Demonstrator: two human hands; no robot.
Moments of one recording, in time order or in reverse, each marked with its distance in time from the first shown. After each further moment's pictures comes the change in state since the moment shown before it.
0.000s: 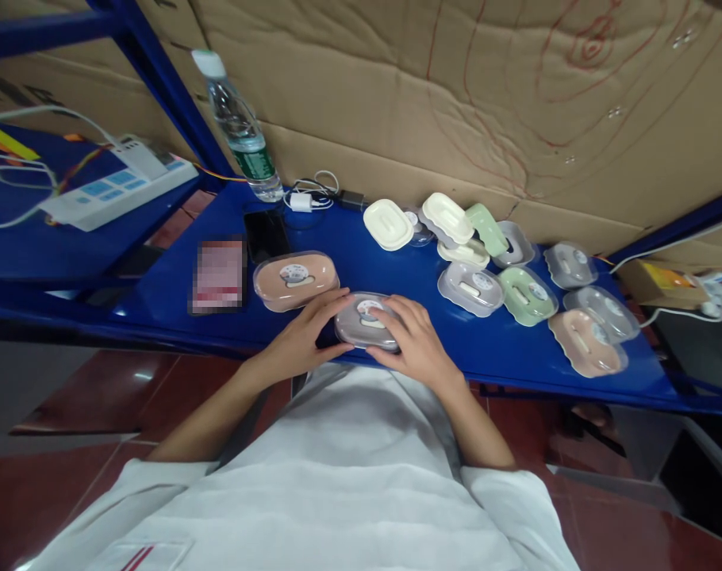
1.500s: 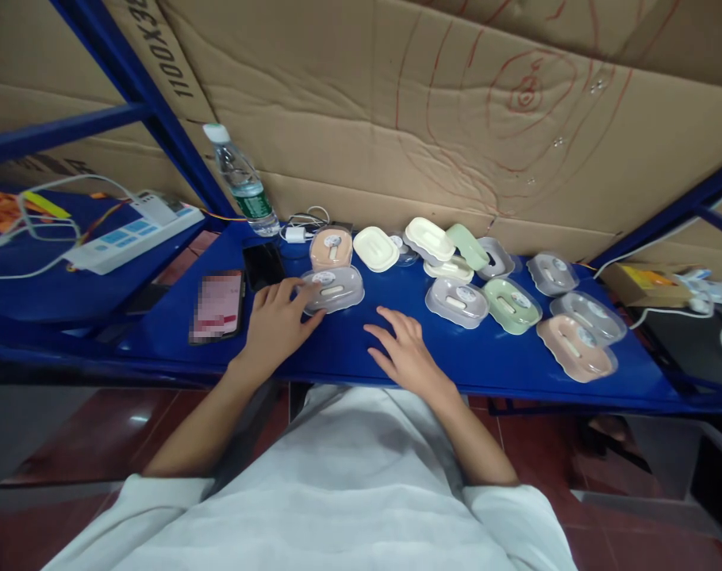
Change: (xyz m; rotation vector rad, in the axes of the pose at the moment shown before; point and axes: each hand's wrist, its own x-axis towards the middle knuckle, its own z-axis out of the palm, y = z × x) left_hand 0.045 -0.014 -0.030 0.718 0.092 -0.272; right_hand -0.001 0.002 0.003 -0.067 0.012 0.084
